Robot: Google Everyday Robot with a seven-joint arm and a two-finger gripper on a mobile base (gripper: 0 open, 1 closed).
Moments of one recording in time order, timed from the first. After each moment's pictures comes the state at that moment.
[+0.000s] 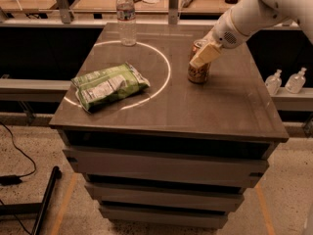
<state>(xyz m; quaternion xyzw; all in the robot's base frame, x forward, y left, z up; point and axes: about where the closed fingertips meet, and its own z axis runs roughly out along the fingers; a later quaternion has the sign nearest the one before) 0.692 -0.141 0.905 -0.52 0.78 0.07 0.33</state>
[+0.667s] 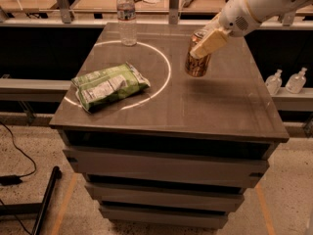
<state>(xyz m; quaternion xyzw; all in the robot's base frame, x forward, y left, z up) 0.665 -0.131 0.953 -0.54 0.75 0.14 0.35</state>
